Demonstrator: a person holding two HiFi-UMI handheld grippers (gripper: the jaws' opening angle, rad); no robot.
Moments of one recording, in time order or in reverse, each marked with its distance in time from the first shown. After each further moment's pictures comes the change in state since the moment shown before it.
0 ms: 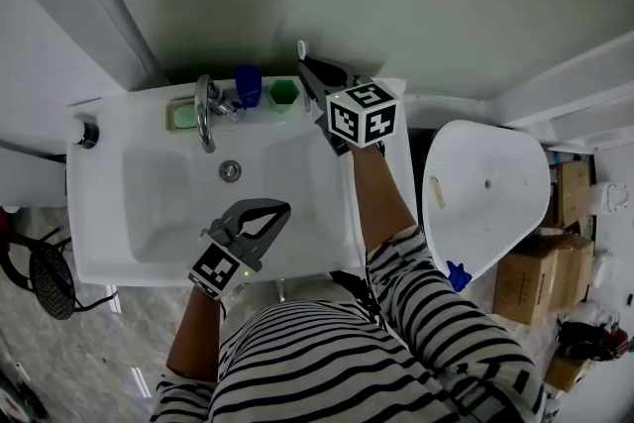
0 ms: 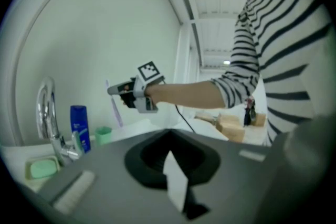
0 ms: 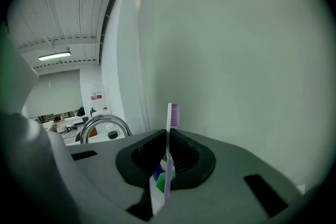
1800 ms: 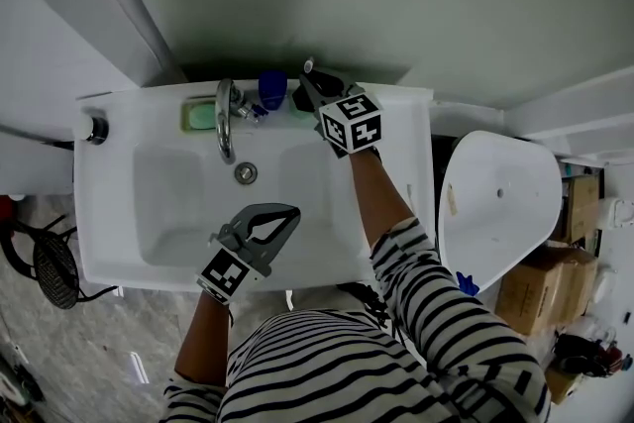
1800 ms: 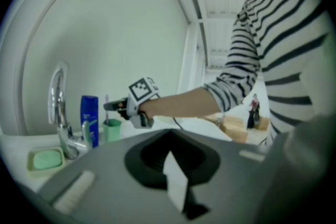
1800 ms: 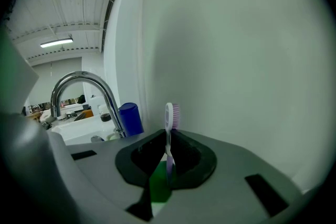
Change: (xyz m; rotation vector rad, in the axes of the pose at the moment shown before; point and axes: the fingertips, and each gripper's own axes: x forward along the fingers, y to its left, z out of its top) left arm -0.004 0.030 -0.015 -0.052 0.000 0.042; right arm 0.074 -0.005 -0.071 -0.077 0.084 0.004
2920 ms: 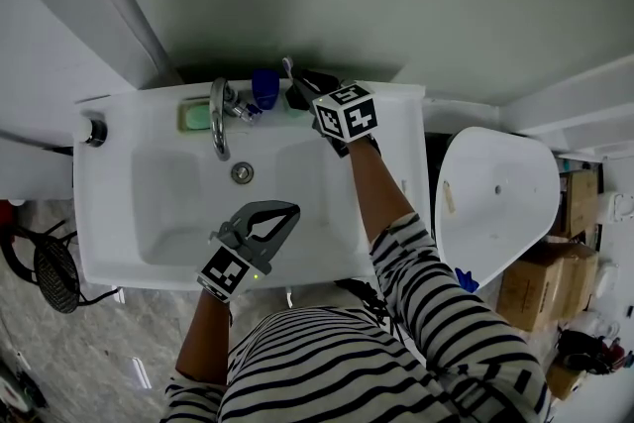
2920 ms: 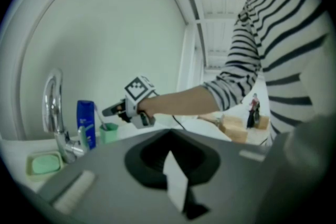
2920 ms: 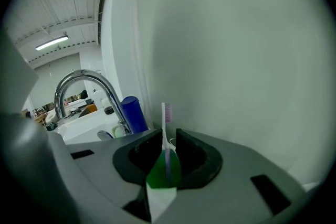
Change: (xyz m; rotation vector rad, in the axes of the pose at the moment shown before) left arm 0.003 -0.010 0.010 0.026 -0.008 -0.008; right arm -0.007 0.000 -0.011 0.035 0.144 0.028
